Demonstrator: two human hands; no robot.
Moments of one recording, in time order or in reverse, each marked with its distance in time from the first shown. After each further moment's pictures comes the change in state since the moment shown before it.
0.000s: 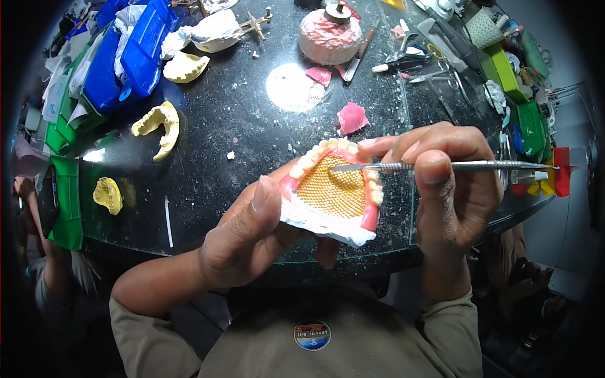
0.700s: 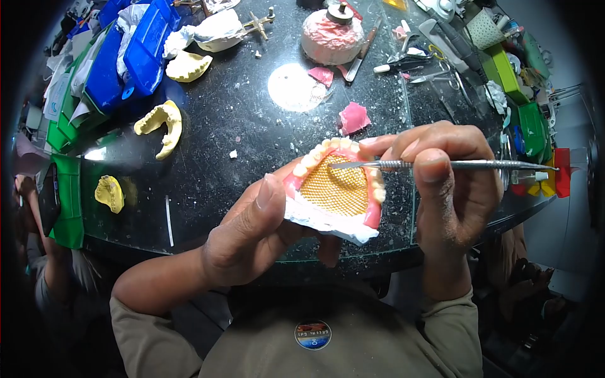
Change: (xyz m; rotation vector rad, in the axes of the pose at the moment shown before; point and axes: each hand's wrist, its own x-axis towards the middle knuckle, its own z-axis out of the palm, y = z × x) left_hand -0.002 -0.002 0.005 -0.023 0.078 -0.004; right_hand 0.001 -0.001 -0.001 -0.016 -0.024 -0.016
